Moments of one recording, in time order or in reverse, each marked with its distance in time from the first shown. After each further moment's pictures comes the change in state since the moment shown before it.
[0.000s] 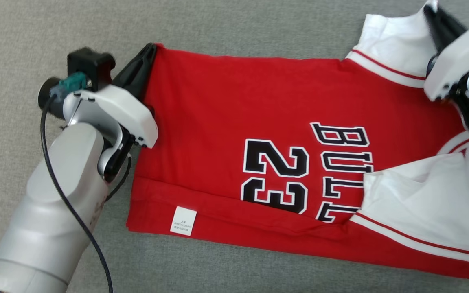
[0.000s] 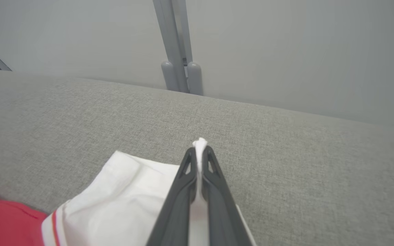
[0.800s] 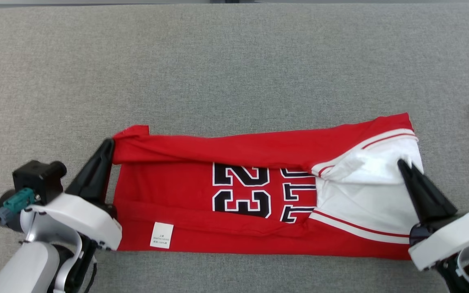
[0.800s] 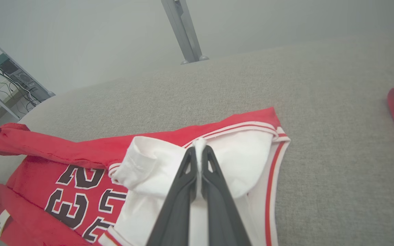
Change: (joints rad) left arm 0.613 0.282 0.130 -0.757 -0.115 0.272 0.159; right arm 0.915 0.099 -0.280 -0.843 0.059 0.000 0.047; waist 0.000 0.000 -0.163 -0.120
